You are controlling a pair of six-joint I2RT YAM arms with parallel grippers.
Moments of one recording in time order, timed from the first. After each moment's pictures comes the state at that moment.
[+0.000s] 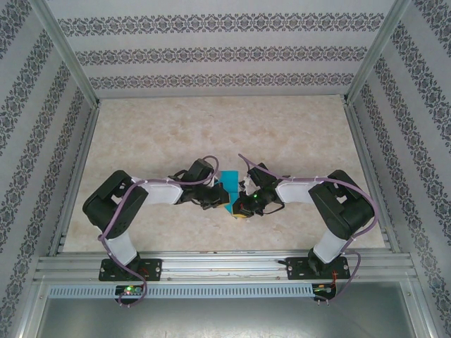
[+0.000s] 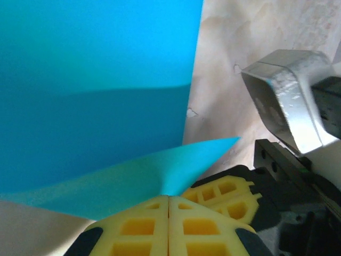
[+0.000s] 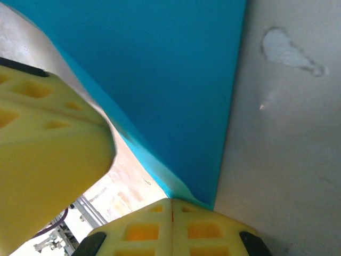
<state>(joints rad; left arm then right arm) -0.65 1.75 0.79 0.04 0.57 -0.96 0.60 1.69 0.70 -0.20 -0.72 0.75</state>
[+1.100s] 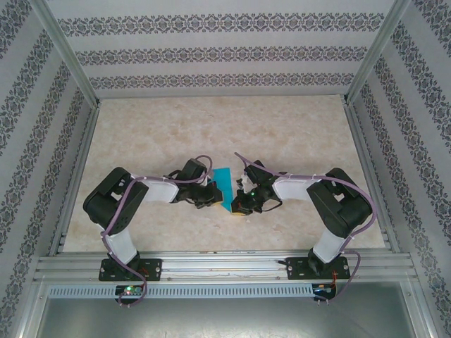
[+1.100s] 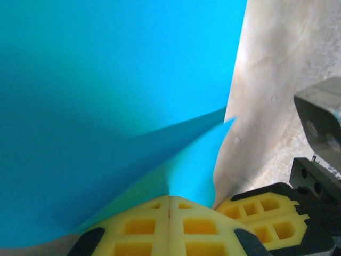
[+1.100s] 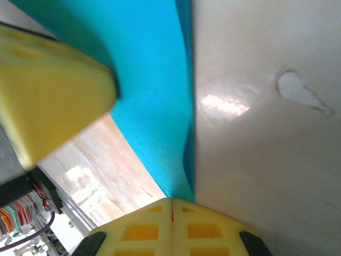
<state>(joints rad) -0.55 1.77 0.76 0.06 0.57 -0.91 0.61 1.71 0.76 -0.28 -0.67 0.70</state>
